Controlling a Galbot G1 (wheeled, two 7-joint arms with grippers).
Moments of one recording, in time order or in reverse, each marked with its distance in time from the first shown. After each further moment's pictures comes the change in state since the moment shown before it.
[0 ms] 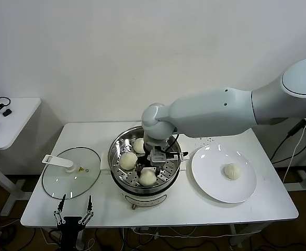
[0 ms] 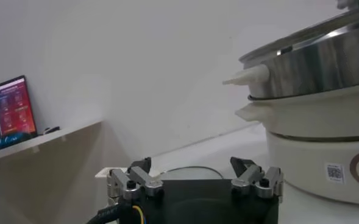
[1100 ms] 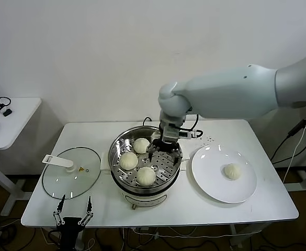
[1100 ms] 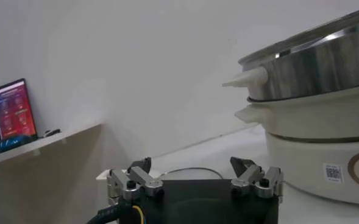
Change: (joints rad) left arm 0.016 0.007 0.001 -0.015 0.003 -0.003 0.000; right arm 0.220 -0.070 -0.166 -0.042 0.376 0.028 -0.130
